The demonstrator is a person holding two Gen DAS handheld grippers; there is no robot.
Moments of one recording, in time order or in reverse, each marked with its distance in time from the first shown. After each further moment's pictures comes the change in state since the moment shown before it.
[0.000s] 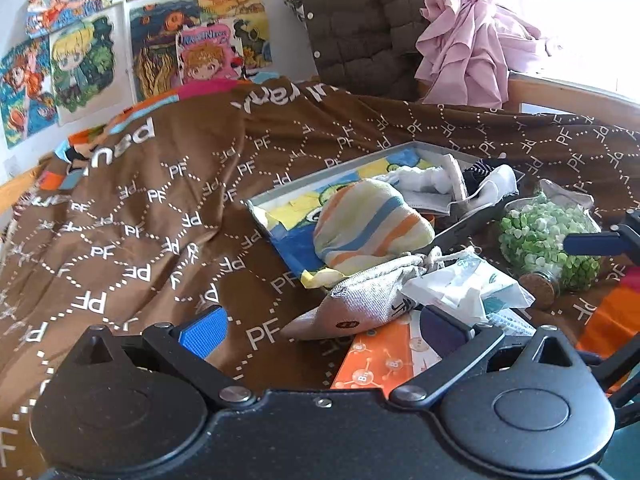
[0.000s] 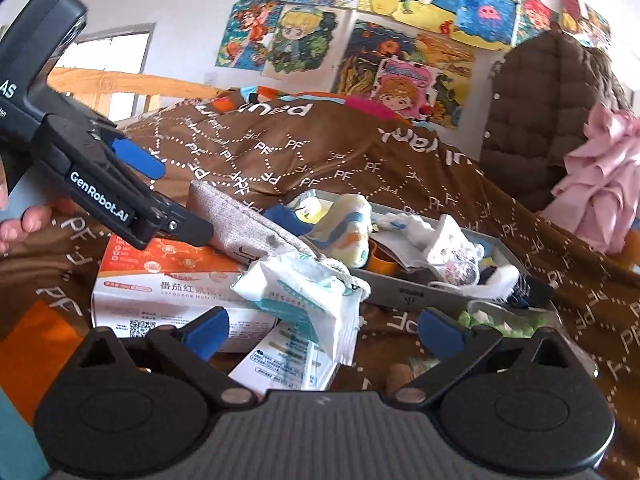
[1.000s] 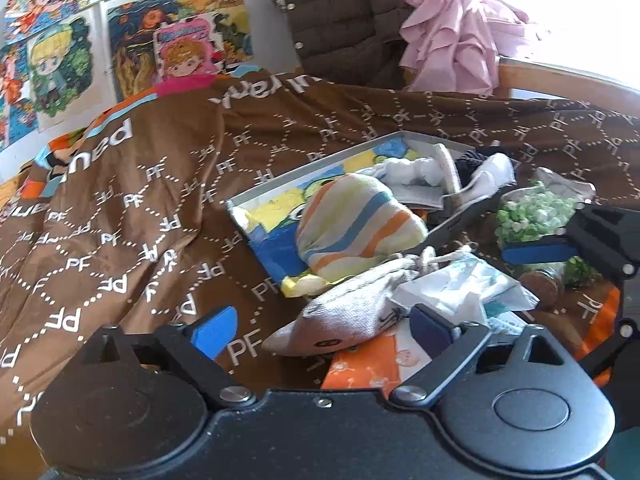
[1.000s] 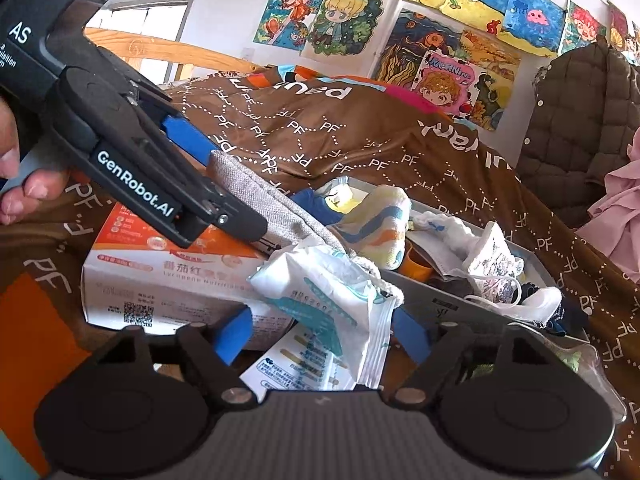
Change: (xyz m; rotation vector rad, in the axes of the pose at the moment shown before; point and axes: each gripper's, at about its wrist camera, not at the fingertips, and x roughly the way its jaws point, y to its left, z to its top) left arm 0.023 -0.010 0.007 0.050 0.016 -0.032; right arm 0.031 0.005 0.001 -0.107 0.044 0.072
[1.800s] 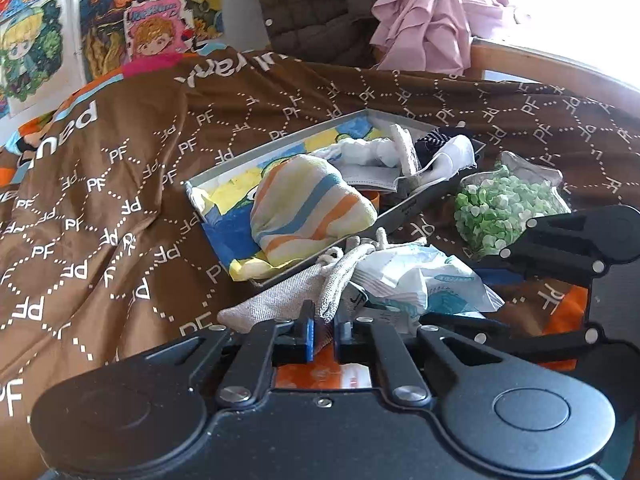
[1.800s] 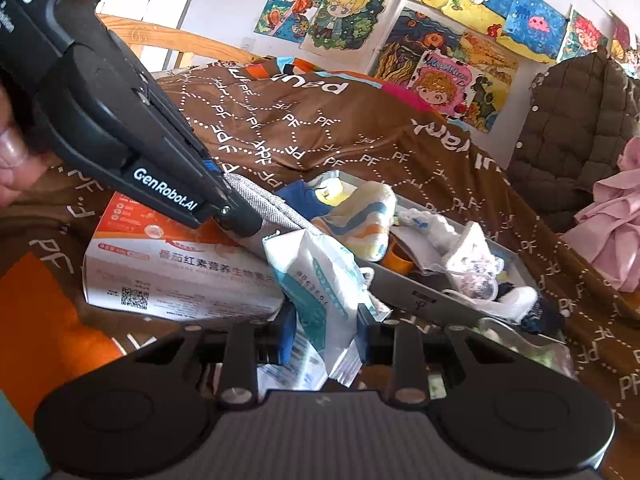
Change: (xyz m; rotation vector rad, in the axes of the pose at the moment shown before) left arm 0.003 -0.026 0.009 -0.015 0.092 -0.072; right arm -0.019 -0.004 -0.003 -0.041 0.026 -0.042
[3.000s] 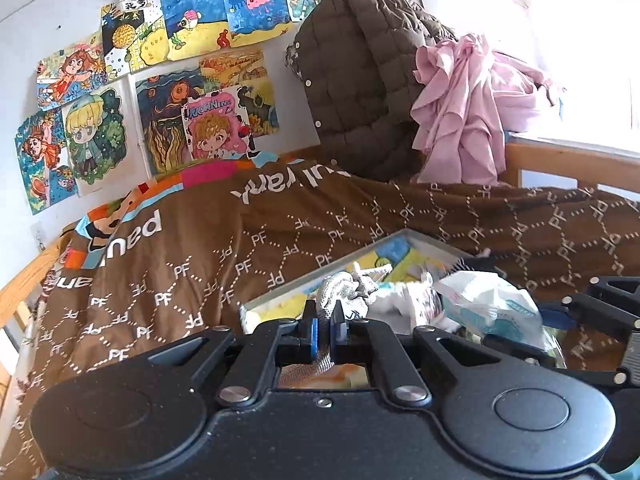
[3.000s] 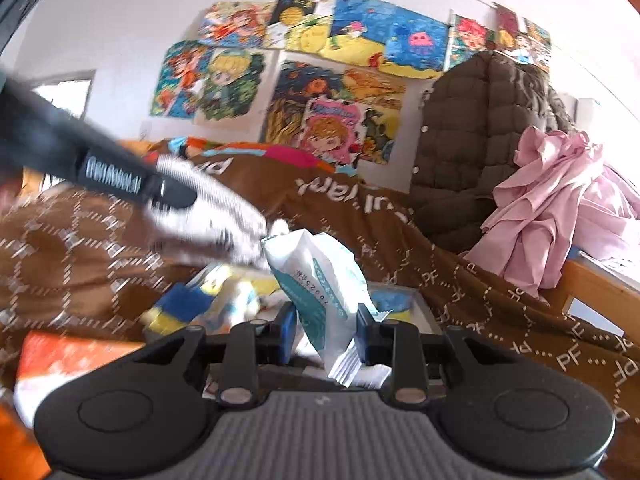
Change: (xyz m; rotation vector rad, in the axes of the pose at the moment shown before) left arm -0.062 -0.052 0.096 -0.003 -0.229 0.224; right arm -0.027 -0.106 0.035 0.255 -0.171 -0.180
